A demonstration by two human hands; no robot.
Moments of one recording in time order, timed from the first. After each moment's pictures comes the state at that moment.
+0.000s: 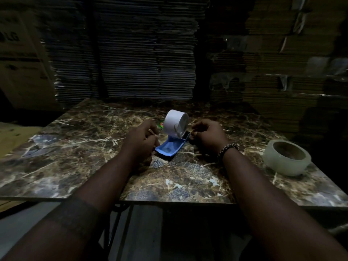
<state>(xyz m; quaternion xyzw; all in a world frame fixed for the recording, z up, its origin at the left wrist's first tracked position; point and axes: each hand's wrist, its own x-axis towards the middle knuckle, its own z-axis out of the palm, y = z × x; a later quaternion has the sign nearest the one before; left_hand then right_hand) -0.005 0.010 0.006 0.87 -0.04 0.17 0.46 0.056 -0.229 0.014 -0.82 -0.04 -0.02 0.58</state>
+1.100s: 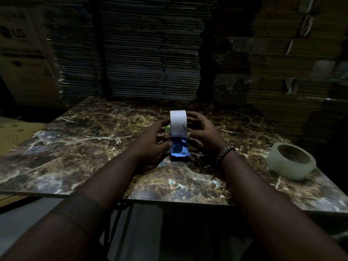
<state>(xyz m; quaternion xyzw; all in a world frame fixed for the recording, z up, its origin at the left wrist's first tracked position) 0.006 0.008 0.000 0.87 -0.14 0.09 0.46 0.049 -0.213 0.021 -0.71 -0.21 0.05 0.67</state>
